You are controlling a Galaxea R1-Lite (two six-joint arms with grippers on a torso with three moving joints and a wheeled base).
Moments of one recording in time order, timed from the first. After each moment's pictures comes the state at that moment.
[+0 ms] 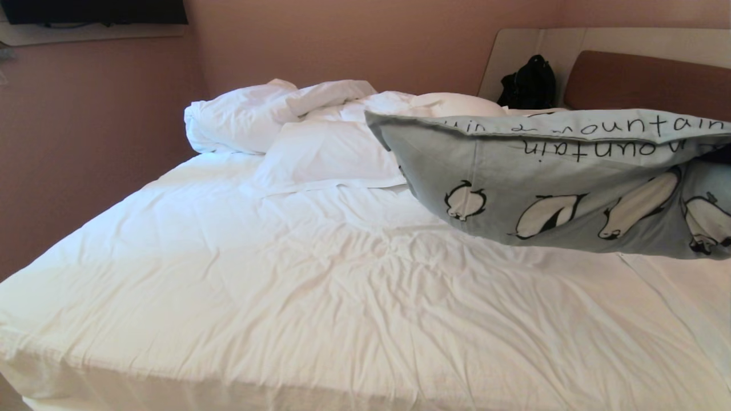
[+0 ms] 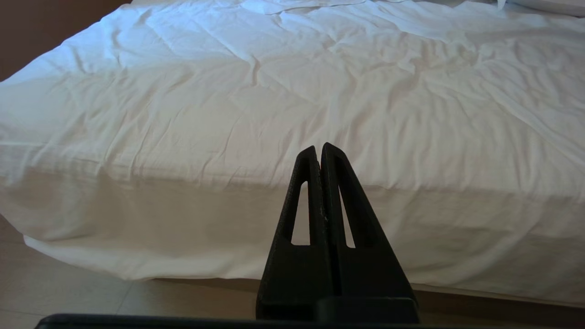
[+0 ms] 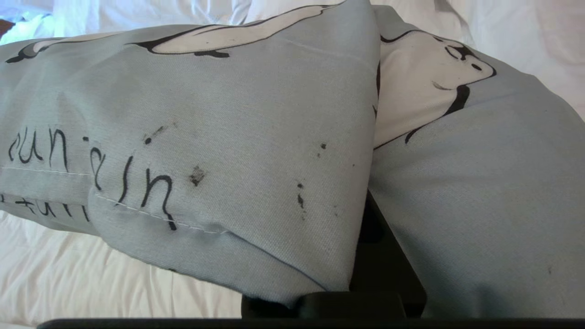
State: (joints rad) left arm 0.00 0.00 0.00 0.00 0.00 0.00; right arm -0.16 1.29 -1.26 0.21 0.23 0.17
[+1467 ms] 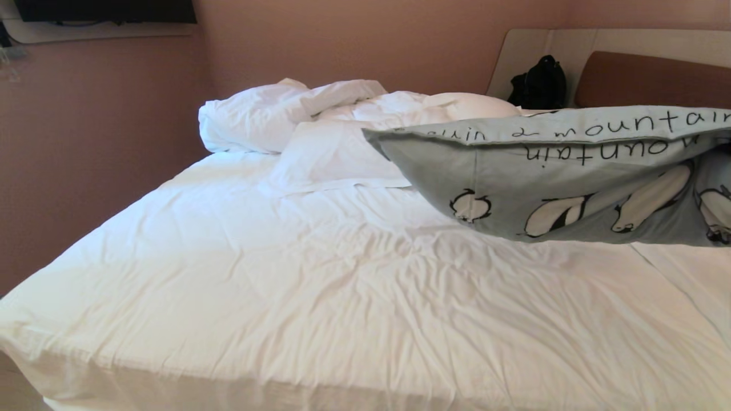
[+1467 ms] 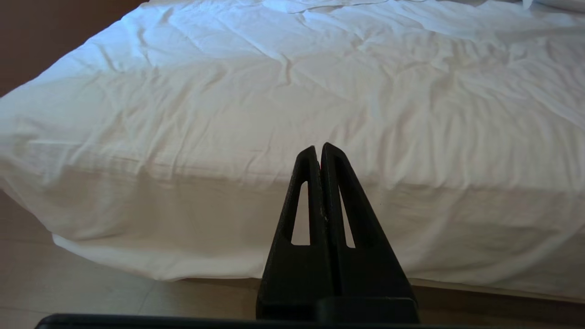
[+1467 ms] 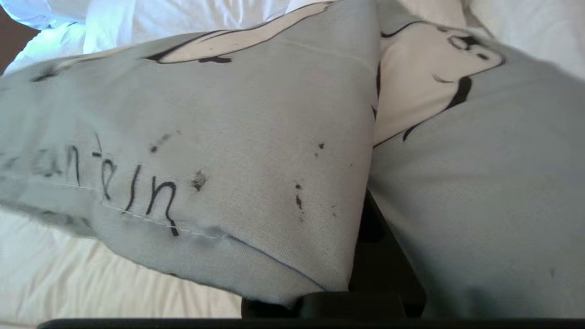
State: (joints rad) left arm 0.00 0.00 0.00 0.00 0.00 0.00; right arm -0.16 1.26 -1.26 0.20 0.23 0.17
